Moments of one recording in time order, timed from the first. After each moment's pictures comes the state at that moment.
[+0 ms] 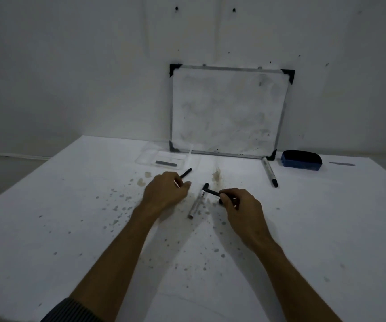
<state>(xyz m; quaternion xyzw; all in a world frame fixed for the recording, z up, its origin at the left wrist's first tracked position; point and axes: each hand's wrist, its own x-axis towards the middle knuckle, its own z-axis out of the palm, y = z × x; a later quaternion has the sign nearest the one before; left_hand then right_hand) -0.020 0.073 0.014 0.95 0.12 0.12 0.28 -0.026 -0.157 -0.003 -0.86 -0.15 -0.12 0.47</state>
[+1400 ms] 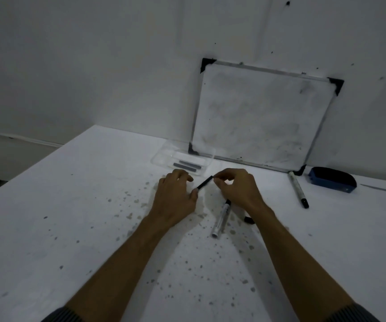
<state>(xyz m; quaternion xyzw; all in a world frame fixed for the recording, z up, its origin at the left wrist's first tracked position) -0.004 0.117 -0.015 0.93 0.04 0.26 0.27 0.081 -0.064 0.027 -0.90 -0.23 -0.08 0.35</state>
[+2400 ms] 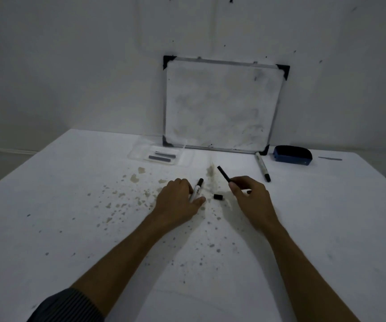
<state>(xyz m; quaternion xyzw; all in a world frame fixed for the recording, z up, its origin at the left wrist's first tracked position) -0.031 0.040 -0.012 0.96 0.01 0.16 0.24 0.006 -0.184 0.006 -0.86 -0.13 -0.10 0.48</state>
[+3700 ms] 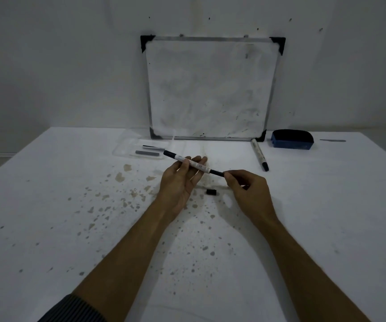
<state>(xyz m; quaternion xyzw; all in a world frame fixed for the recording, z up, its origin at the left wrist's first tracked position) 0.008 0.007 0.001 0.38 0.03 0.05 0.92 0.016 -0.184 -0.008 -0.81 -0.11 -0.12 0.56</state>
